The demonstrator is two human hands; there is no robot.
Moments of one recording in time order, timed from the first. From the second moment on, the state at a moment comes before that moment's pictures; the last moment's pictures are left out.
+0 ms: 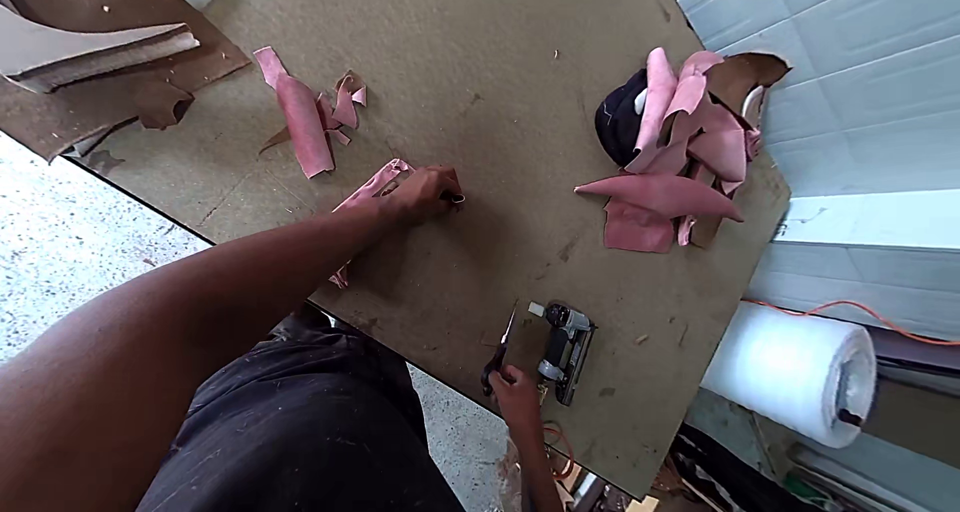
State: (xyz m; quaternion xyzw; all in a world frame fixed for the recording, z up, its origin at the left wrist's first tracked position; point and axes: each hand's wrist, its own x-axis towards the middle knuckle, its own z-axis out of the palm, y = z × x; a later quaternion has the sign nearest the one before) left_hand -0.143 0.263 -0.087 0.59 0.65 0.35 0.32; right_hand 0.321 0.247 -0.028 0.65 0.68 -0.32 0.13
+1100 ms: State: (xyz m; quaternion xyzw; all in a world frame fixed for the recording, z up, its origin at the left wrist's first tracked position) left_hand -0.107 0.294 -0.009 0.70 0.61 0.19 0.30; right_hand 0.189 0.375 0.022 0.37 0.89 -0.22 0.14
